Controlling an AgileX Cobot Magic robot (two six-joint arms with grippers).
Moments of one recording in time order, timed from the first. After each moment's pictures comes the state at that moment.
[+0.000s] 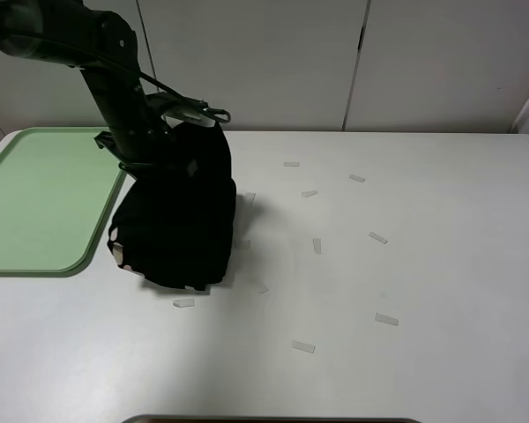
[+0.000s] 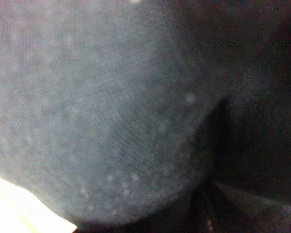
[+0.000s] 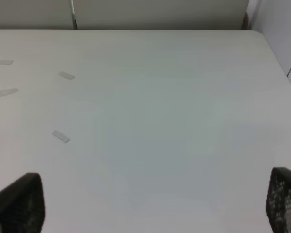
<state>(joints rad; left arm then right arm) -0.32 2.06 -1.47 0.00 0.84 0.13 -0.07 -0.01 -0.49 0.01 1.03 -0.01</state>
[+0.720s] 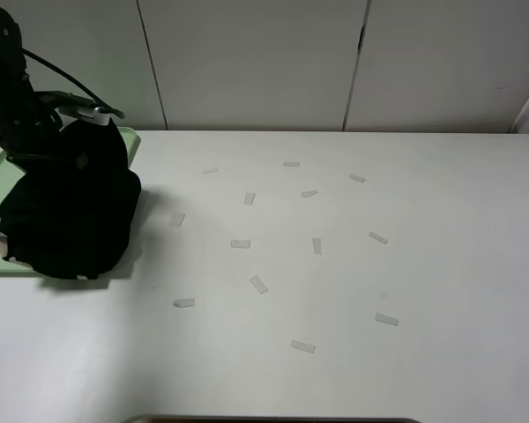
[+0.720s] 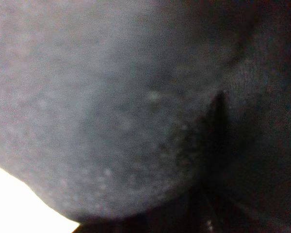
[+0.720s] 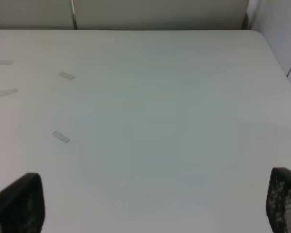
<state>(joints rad) 0.03 2.05 -1.47 0.13 0.93 0.29 -0.07 -0.01 -0.49 0.01 1.03 -0.01</state>
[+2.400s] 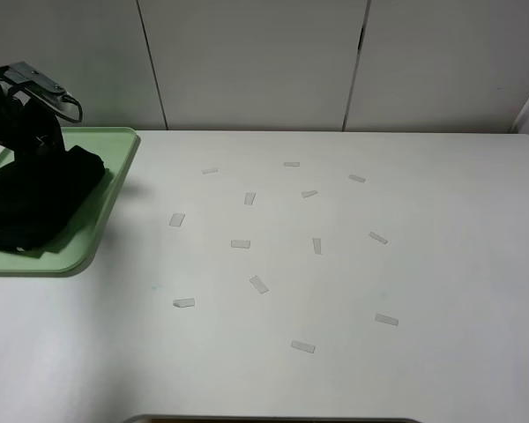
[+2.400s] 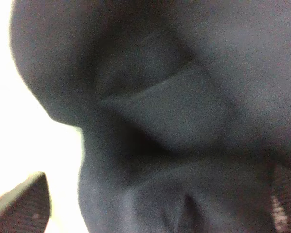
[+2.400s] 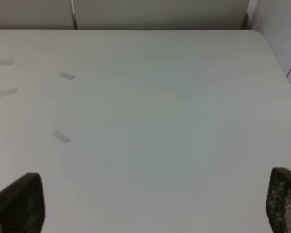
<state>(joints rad) 0.16 2.05 -1.47 0.23 0.57 0.51 -0.07 -0.01 -0.49 0.01 1.03 -0.01</state>
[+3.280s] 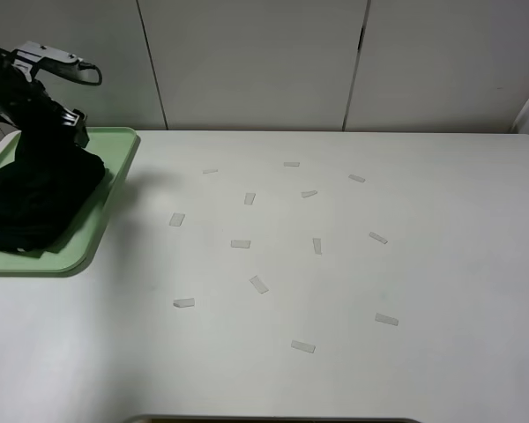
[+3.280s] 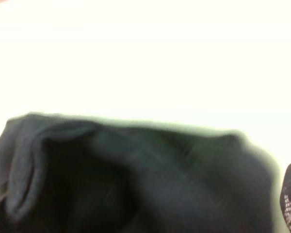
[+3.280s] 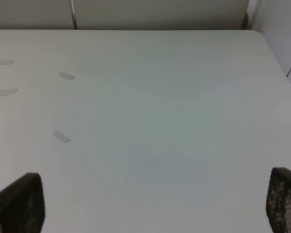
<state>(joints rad) 0.09 2.06 -1.47 0.03 0.36 0.31 -0.07 -0.01 -0.49 0.01 1.03 -0.01</state>
